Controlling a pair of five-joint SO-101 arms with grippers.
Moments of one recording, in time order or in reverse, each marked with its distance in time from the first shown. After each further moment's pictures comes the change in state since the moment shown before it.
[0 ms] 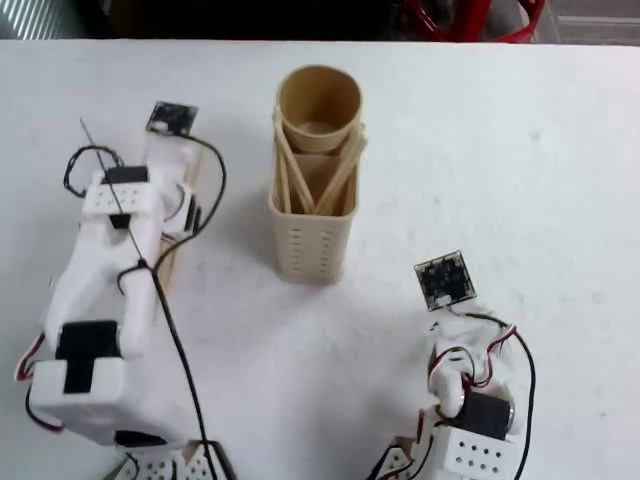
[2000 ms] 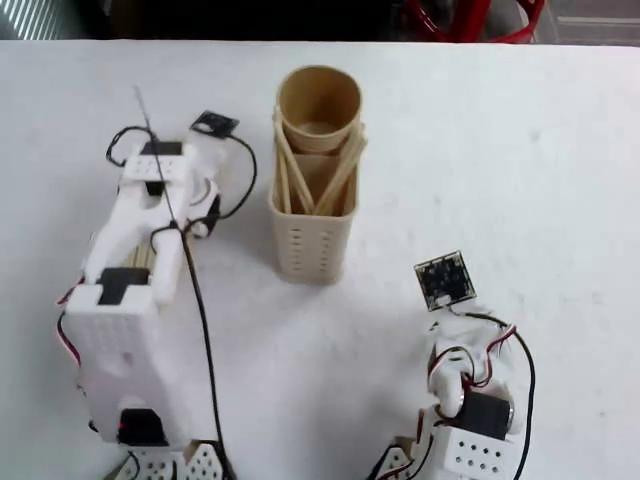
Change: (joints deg) left arm 4.3 25.8 -26.0 14.7 -6.0; right arm 0.0 0.0 0.0 0.0 0.0
